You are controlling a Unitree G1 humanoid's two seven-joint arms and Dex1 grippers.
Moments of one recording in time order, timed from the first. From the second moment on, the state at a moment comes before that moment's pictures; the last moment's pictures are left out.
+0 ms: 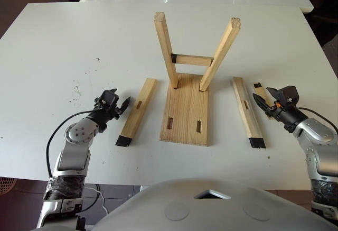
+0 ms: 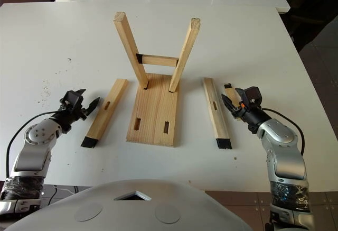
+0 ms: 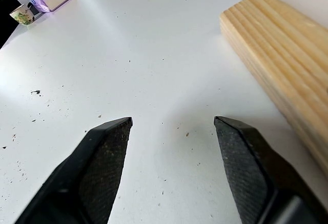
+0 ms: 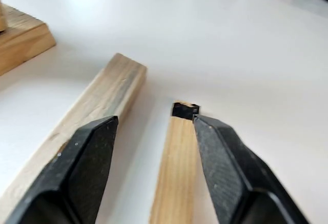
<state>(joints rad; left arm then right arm) 0.19 0.51 0.09 -0.04 -0.03 0.10 -0.49 0.25 -0.51 -0.20 -0.23 0.21 0.36 0.50</state>
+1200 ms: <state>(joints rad) 0.11 0.56 0.08 0.03 -0.04 0.09 -0.56 0.35 -0.39 -0.22 -0.12 0.23 0.08 0.48</state>
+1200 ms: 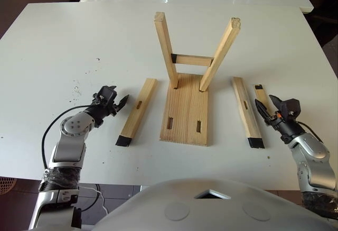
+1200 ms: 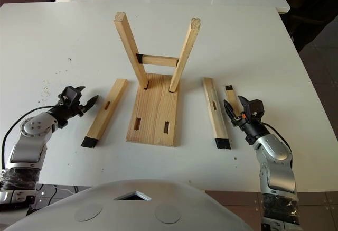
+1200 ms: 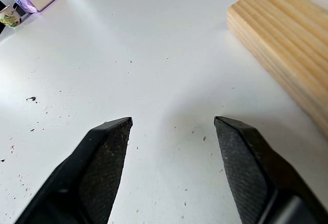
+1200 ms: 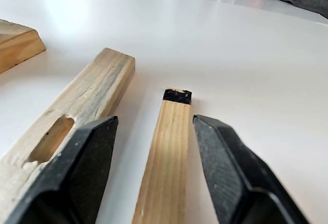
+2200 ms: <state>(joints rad) 0.12 0.57 0.07 0.00 -0.04 0.12 -0.59 0.39 -0.38 -0.20 -0.06 0.19 0.04 0.41</state>
